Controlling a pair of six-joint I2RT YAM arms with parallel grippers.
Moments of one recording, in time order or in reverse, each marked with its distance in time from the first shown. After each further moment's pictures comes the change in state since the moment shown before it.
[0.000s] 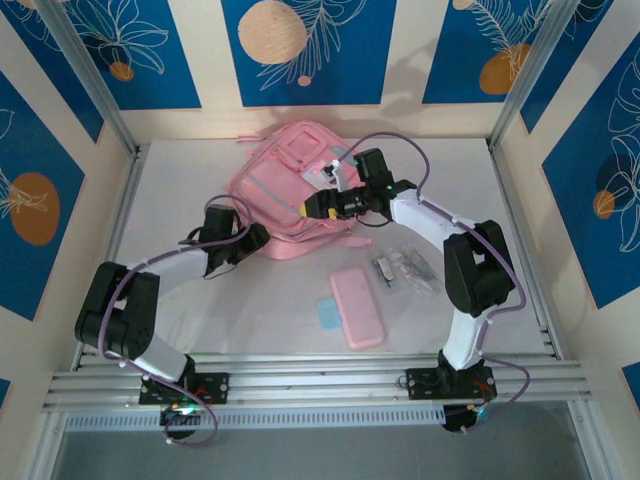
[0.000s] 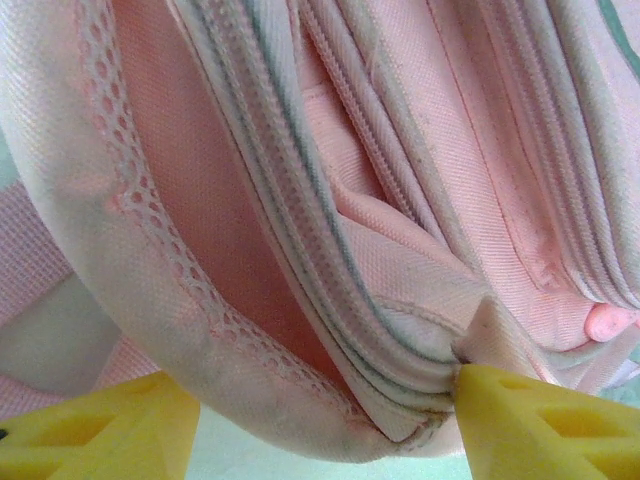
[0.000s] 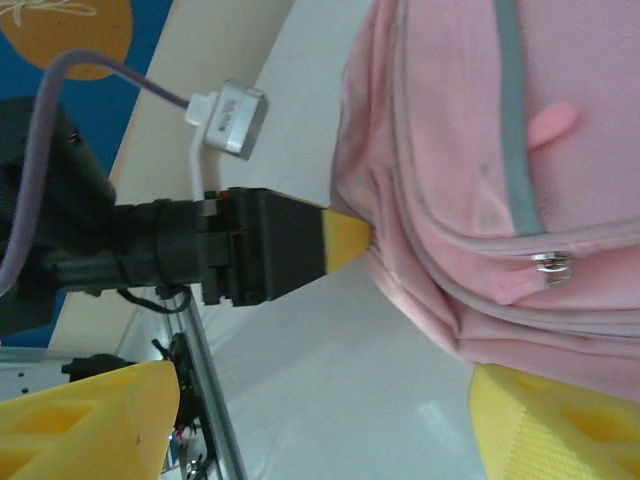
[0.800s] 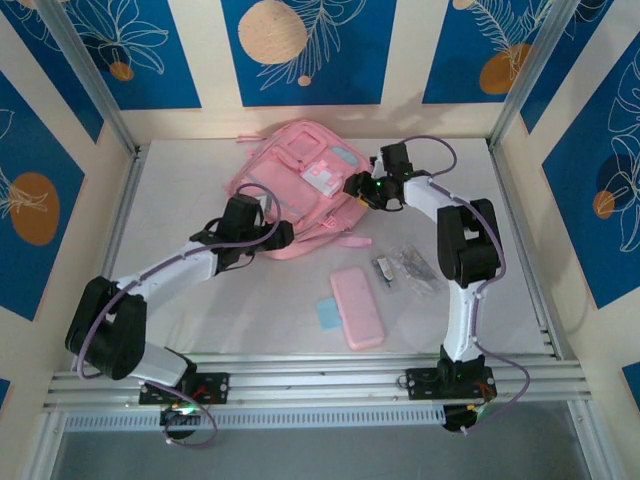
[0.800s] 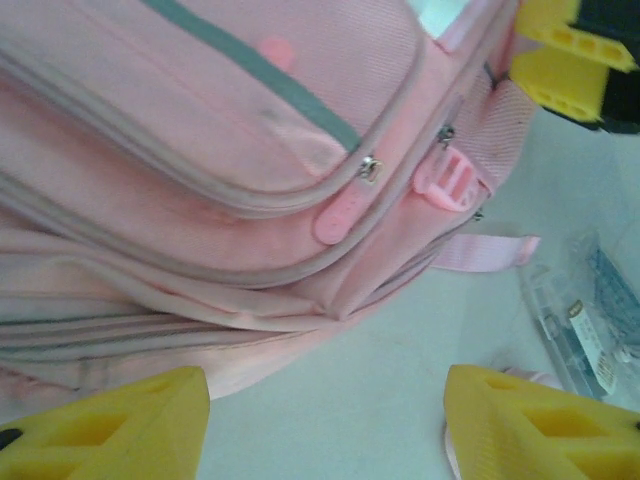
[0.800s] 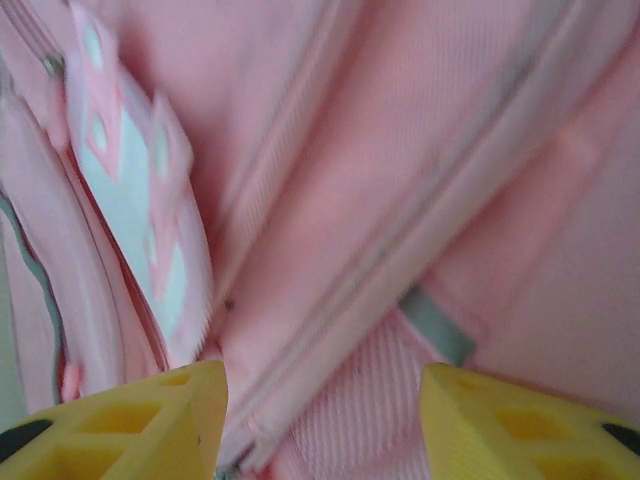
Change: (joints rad) left arm -0.209 -0.094 0.149 -0.140 -0.061 0.257; right arm -0.205 0.254 0.162 -0.015 0.378 0.283
